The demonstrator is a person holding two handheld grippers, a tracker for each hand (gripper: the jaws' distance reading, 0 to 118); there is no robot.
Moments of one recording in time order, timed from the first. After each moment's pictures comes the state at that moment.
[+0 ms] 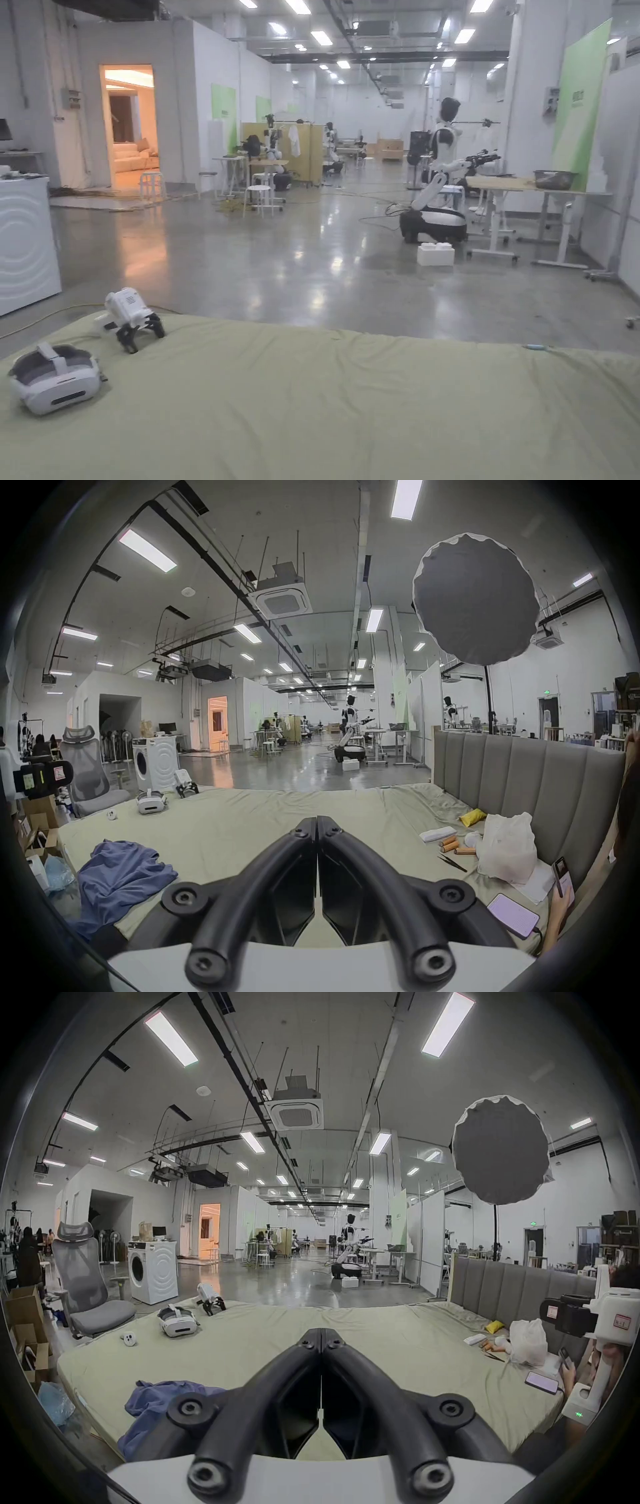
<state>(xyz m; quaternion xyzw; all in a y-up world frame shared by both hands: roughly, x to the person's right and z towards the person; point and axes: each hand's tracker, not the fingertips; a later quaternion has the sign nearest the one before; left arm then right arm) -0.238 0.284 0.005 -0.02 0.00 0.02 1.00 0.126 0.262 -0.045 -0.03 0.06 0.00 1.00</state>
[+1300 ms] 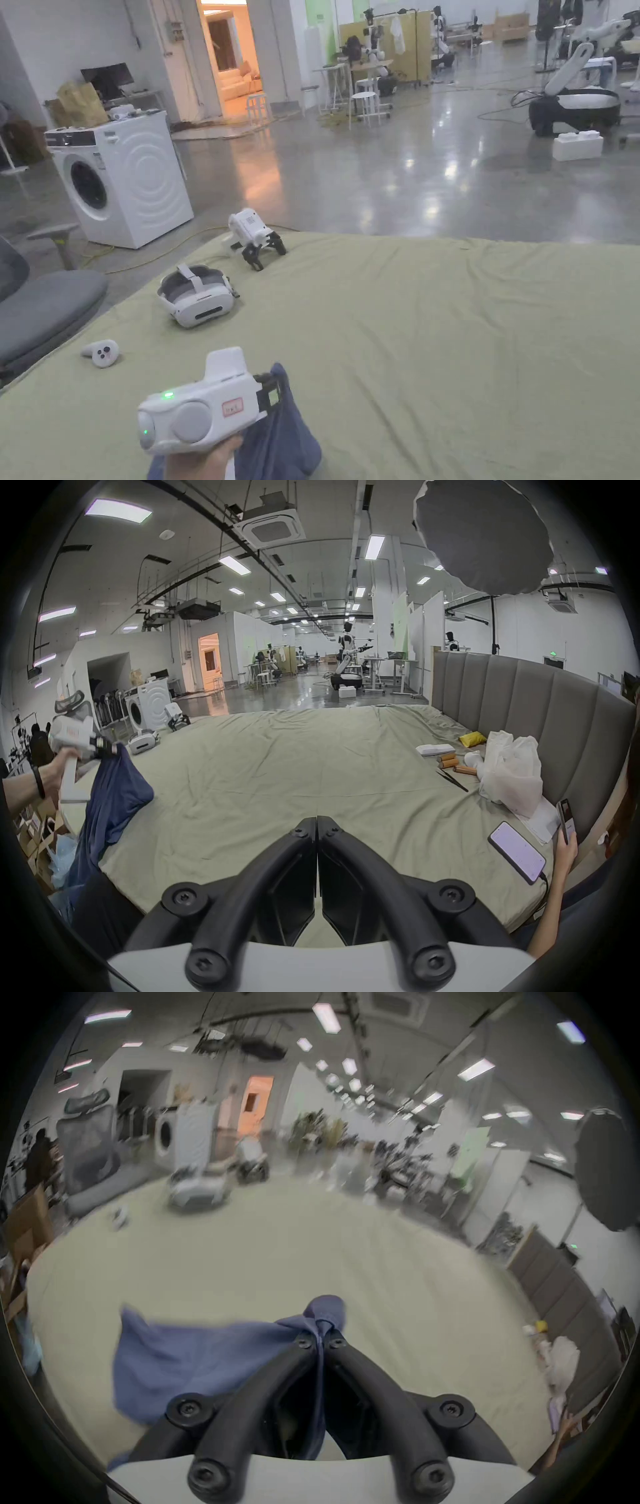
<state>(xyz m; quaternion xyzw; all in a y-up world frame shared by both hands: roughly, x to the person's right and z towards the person) -0.413 0.197 -0.258 -0.25 0.05 0.16 0.95 0.173 0.181 -0.054 -0.20 0.05 -0.01 0.98</state>
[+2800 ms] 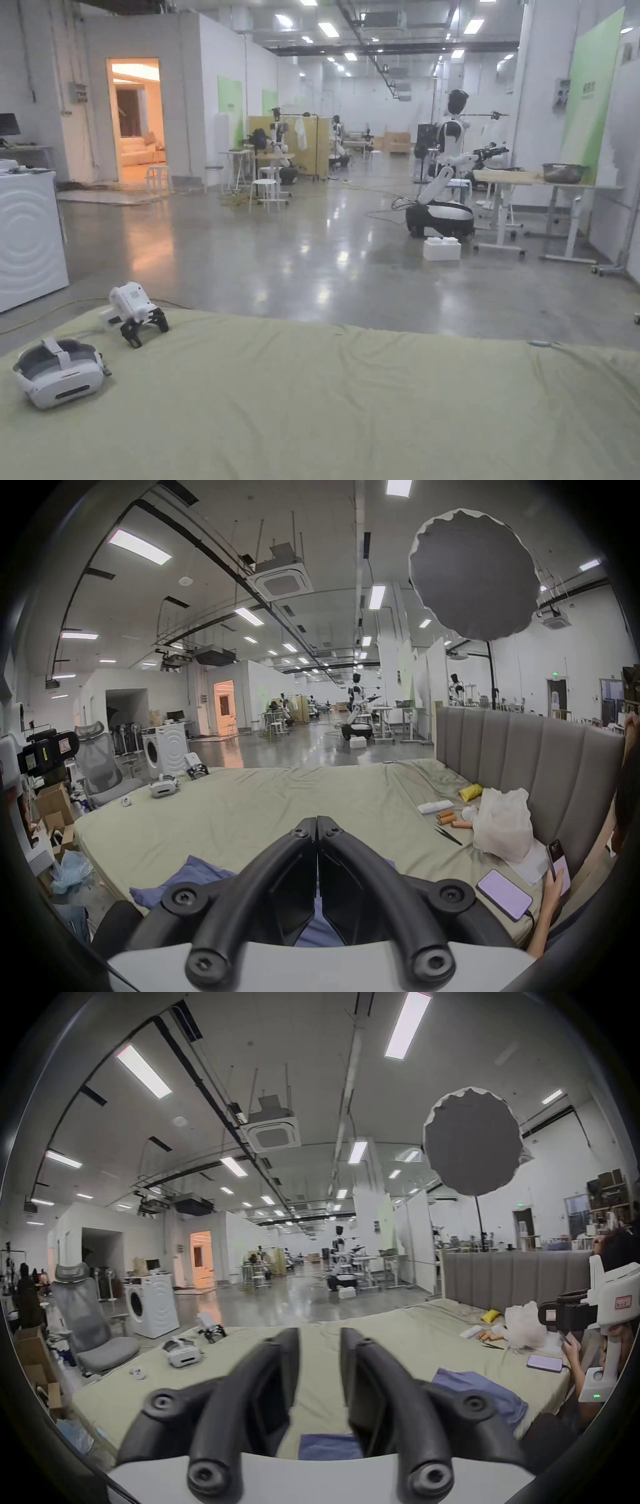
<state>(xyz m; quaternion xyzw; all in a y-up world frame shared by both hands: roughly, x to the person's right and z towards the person) -0.206 0.299 0.052 0.02 0.00 -0.05 1.00 0.179 0.255 0.001 -0.08 0.08 -0.02 0.99</state>
